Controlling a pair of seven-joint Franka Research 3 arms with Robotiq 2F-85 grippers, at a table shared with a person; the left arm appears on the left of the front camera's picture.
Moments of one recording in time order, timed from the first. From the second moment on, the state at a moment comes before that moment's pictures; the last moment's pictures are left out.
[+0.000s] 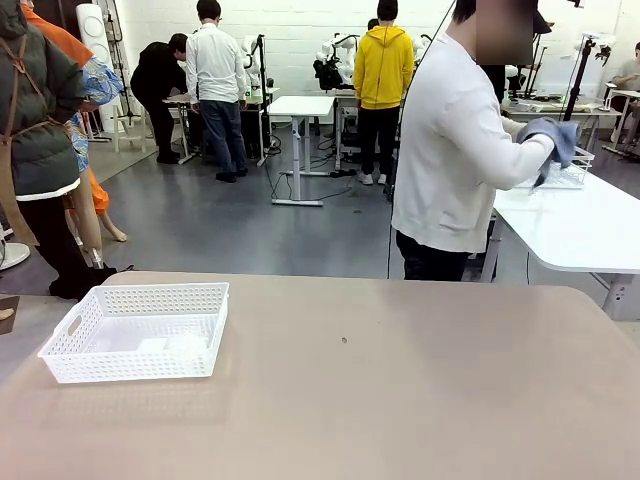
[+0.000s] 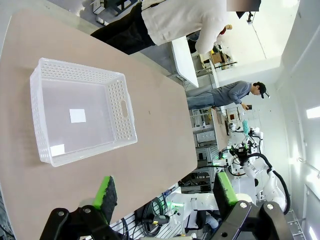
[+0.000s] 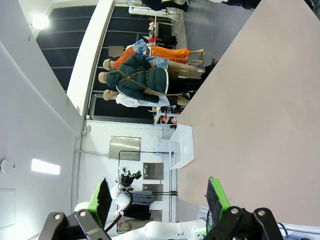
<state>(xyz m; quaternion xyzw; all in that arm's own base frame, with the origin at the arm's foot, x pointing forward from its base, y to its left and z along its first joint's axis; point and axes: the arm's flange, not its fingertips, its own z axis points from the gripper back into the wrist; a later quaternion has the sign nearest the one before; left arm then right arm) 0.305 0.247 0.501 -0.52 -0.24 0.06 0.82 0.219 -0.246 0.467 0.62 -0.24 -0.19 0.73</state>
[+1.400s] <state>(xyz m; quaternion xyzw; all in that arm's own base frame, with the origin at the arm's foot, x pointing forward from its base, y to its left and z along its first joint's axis) 0.305 0.247 0.501 -0.52 -0.24 0.06 0.82 0.219 -0.246 0.467 0.62 -0.24 -0.19 0.73</state>
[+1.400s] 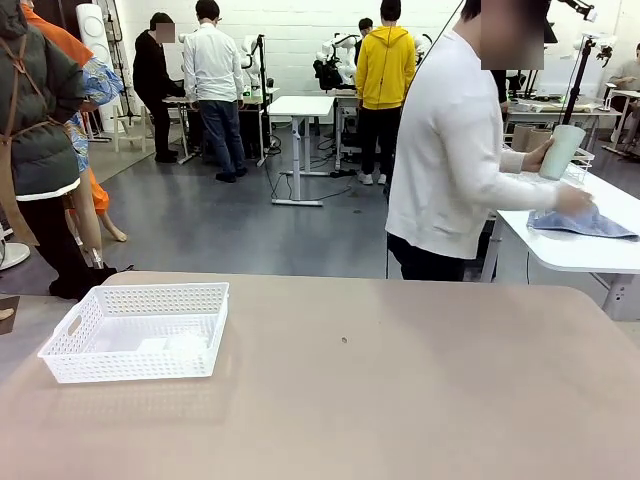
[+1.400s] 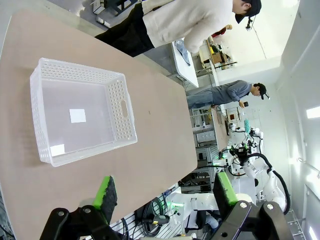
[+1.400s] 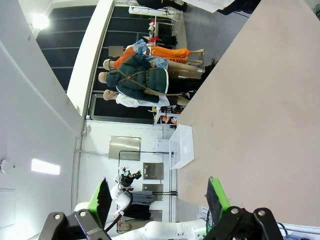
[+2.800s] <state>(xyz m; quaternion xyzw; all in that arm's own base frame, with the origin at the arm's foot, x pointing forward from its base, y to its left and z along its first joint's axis) 0.307 0.247 0.508 -0.49 -0.22 0.04 0.84 0.221 -0.233 0.468 0.59 -0.27 -0.08 0.76</state>
